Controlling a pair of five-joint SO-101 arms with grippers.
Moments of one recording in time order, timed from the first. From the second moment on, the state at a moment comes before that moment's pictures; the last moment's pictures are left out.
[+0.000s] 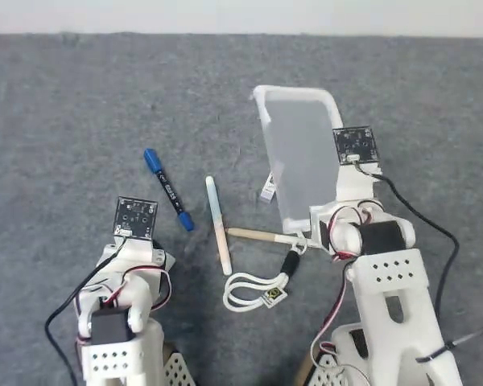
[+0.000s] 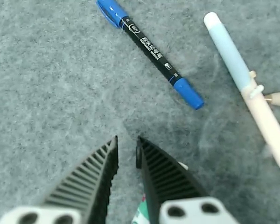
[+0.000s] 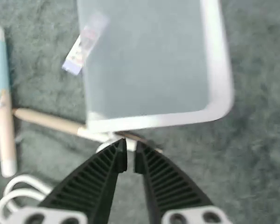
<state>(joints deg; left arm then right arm) -12.1 -103.4 96.2 70.8 -8.7 -14.0 -45.2 51.6 64.7 -5.1</state>
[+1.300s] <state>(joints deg) -12.1 -103.4 96.2 69.3 -8.7 -34.1 -38.0 63.8 57.0 -24.6</state>
